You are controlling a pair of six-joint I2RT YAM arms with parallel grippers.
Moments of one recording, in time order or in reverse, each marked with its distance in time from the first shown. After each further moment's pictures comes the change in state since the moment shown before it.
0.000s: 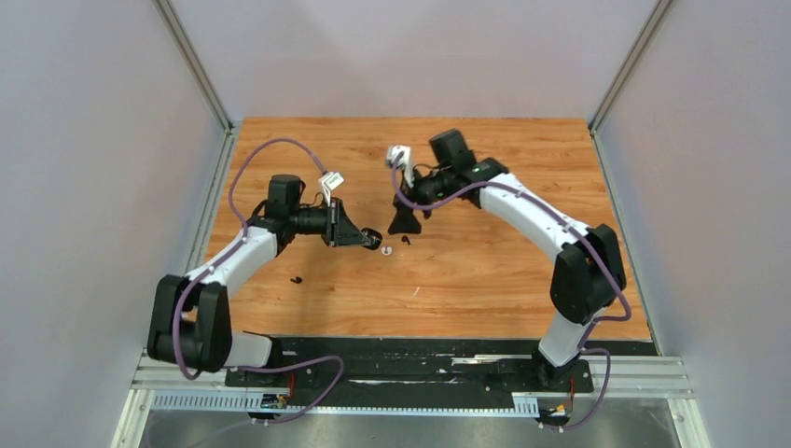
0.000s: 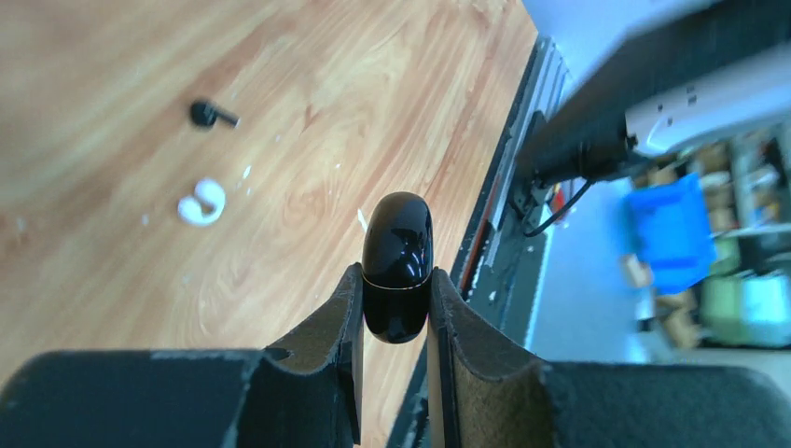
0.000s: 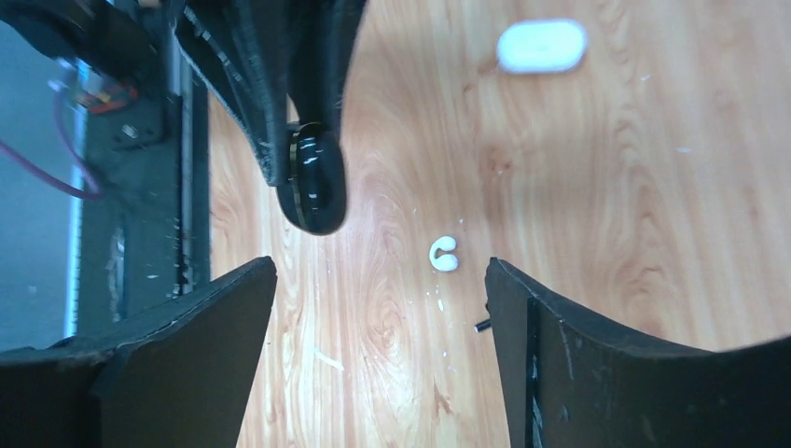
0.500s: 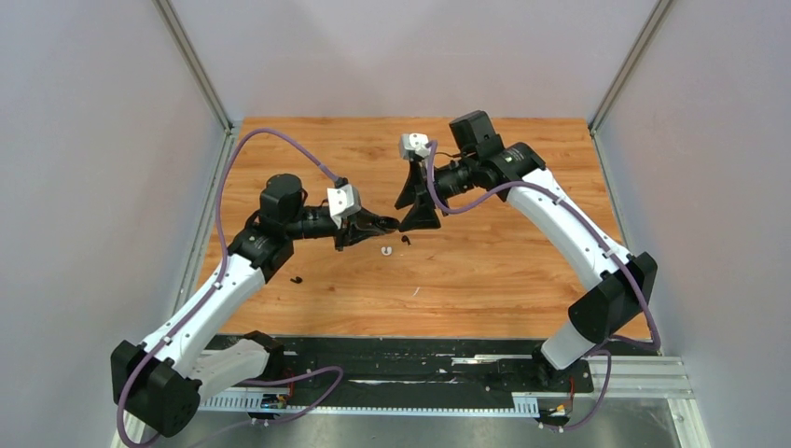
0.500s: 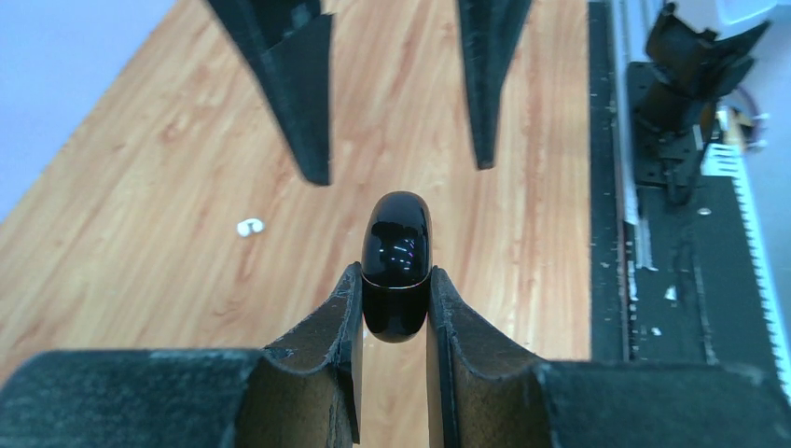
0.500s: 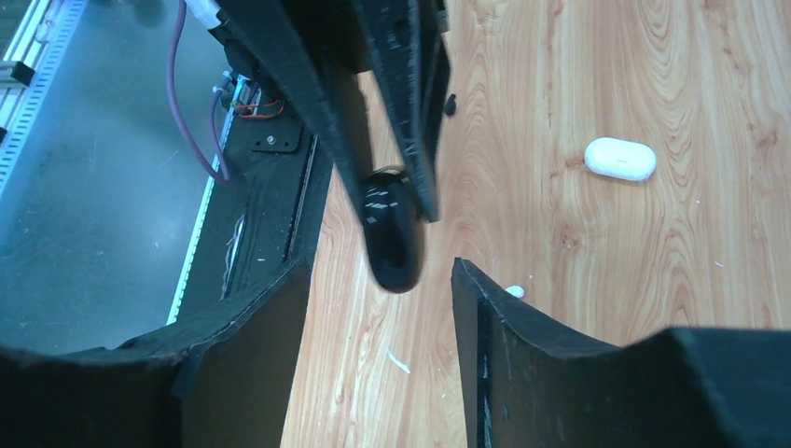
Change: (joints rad) left arm -0.261 -0.361 0.107 -0.034 -0.182 0.558; right arm -0.064 -0.147 0.197 -0.322 -0.291 -0.126
